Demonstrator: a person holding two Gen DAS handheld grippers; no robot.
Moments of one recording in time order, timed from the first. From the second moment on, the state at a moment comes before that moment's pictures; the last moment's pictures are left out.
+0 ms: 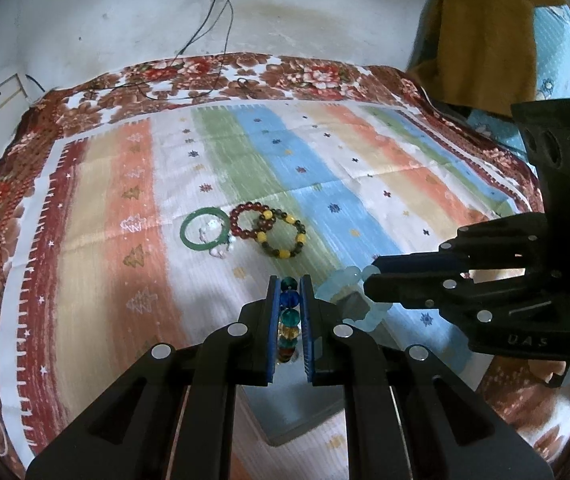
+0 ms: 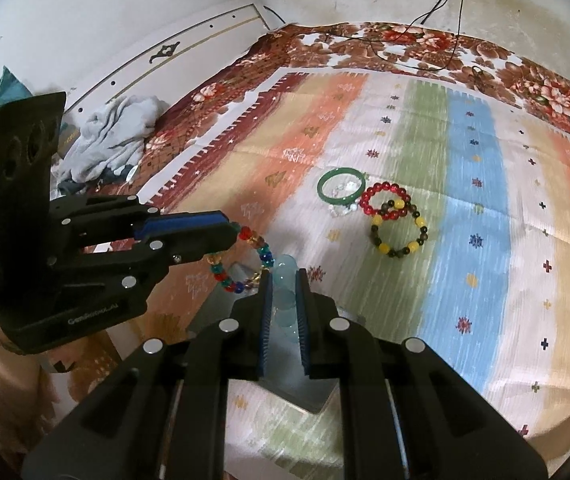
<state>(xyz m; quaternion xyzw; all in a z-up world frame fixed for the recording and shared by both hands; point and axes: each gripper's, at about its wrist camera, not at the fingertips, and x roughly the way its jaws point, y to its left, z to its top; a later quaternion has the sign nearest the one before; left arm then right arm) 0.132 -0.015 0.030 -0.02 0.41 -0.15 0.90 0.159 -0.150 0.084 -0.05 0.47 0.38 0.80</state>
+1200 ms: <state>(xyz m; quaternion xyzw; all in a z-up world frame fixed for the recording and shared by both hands) 0.141 0.000 -0.004 0.01 0.43 -0.07 0.90 0.160 -0.157 0.068 -0.06 0.47 0.33 0.82</state>
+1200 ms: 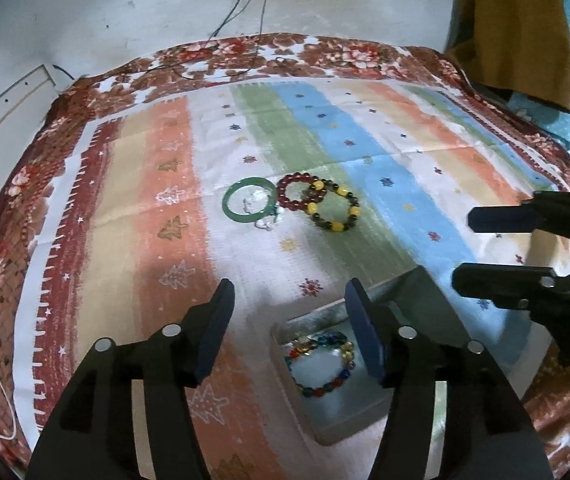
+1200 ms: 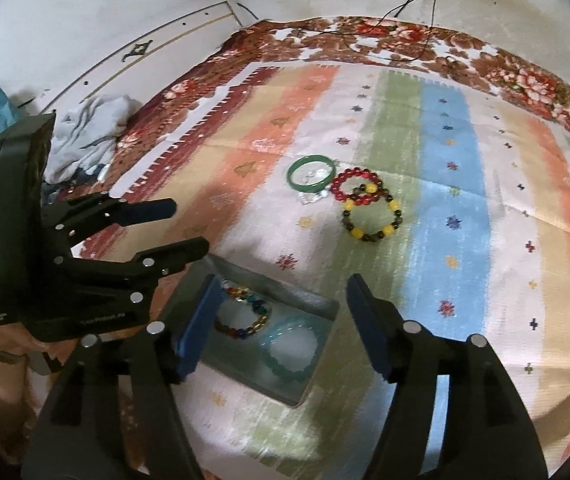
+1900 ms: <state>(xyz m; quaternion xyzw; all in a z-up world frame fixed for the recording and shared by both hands) 0.180 0.009 -0.011 0.02 0.42 -0.04 0.91 0.209 -0.165 0.057 -0.03 0.48 0.26 0.84</state>
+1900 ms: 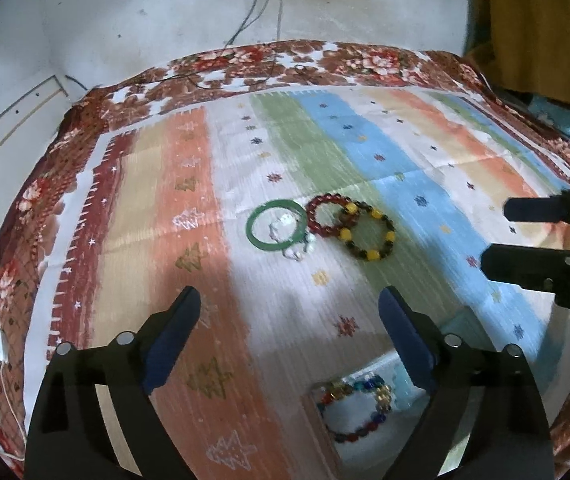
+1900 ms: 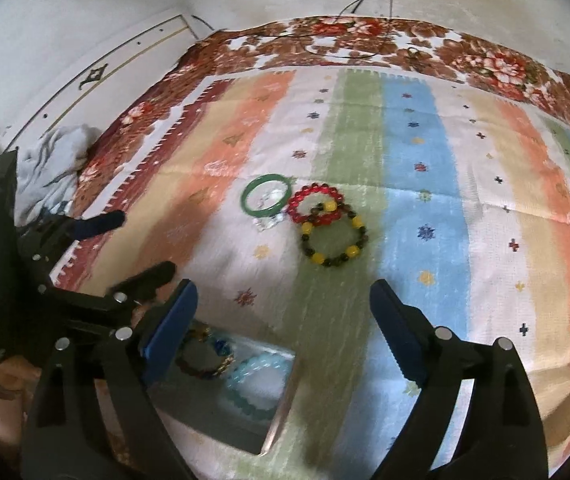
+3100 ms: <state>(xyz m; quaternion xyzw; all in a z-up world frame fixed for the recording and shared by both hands) 0.274 0.066 -0.050 -0.08 0.49 0.00 0.87 0.290 -0.163 0.013 -0.03 0.53 0.22 0.82</state>
